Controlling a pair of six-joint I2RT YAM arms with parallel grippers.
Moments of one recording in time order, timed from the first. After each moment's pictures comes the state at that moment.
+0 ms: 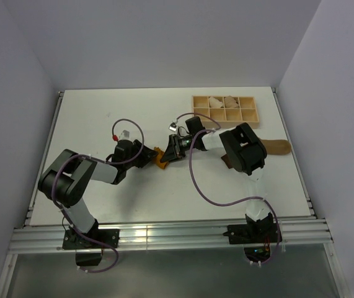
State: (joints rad) left arm -0.46 1.72 0.54 0.66 0.11 -1.11; right arm 0.47 2.20 1.23 0.14 -1.05 0.56
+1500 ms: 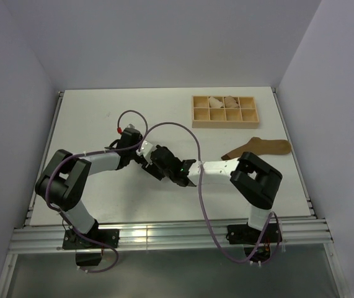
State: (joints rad) left arm -0.47 1.68 0.79 0.12 0.07 -1.03; right arm 1.01 1.78 1.00 0.11 0.28 -0.15
